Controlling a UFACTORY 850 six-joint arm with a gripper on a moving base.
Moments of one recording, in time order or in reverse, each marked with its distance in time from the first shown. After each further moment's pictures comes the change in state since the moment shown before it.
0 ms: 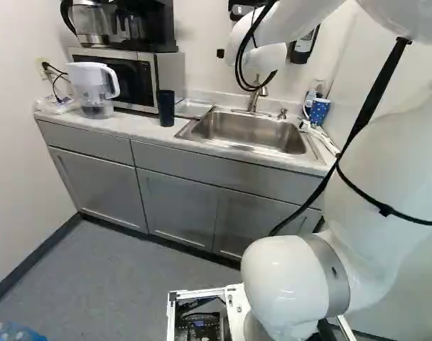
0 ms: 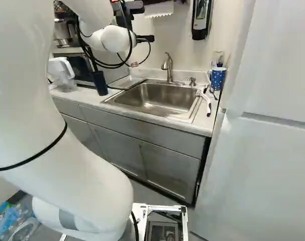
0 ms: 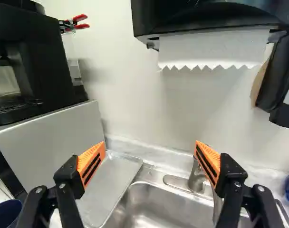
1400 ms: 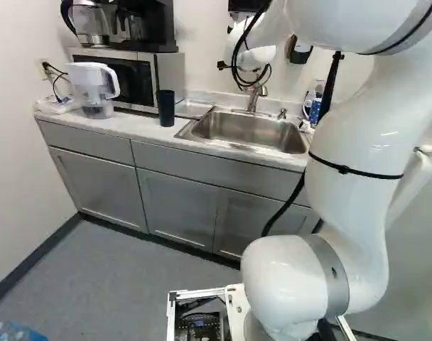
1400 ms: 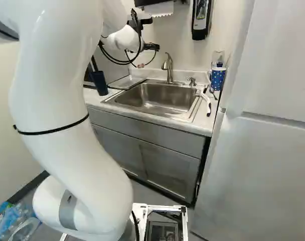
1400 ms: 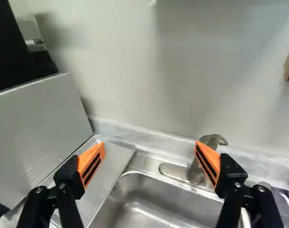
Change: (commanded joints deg) arm -1.8 -15.2 -15.7 0.0 -13.9 0.0
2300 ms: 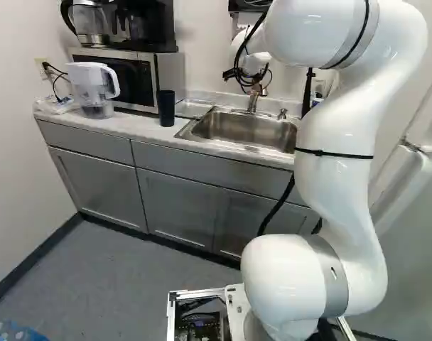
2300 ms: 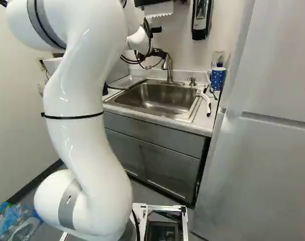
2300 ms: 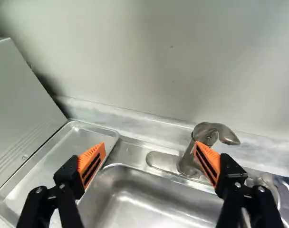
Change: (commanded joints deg) arm -3.0 -11.5 -13.3 0.3 -10.7 0.0
